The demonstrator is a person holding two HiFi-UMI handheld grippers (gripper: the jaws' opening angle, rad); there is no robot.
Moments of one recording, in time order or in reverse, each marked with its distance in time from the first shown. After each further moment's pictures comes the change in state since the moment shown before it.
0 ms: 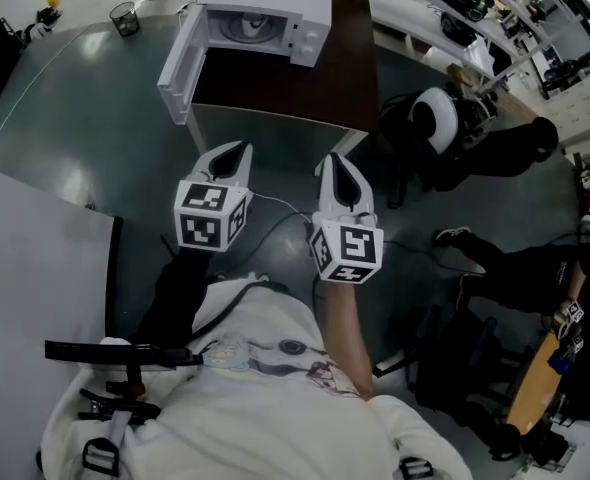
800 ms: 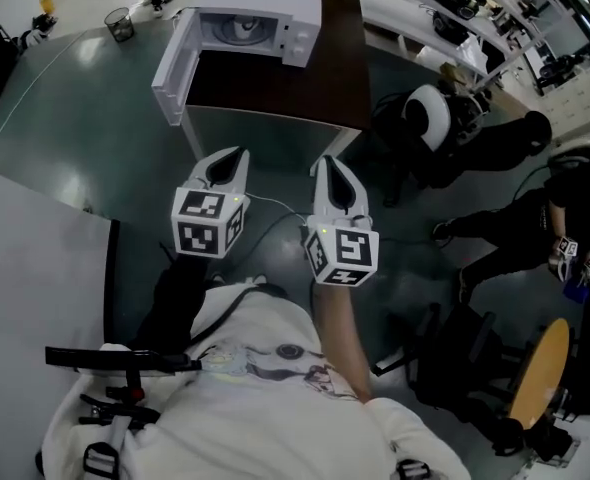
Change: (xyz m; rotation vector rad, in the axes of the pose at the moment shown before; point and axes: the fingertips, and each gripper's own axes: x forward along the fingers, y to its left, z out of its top) left arm -0.005 -0.010 -0.003 0.007 -0.007 -0.013; right arm -0.009 0.002 0.001 0.016 -0.009 -0.007
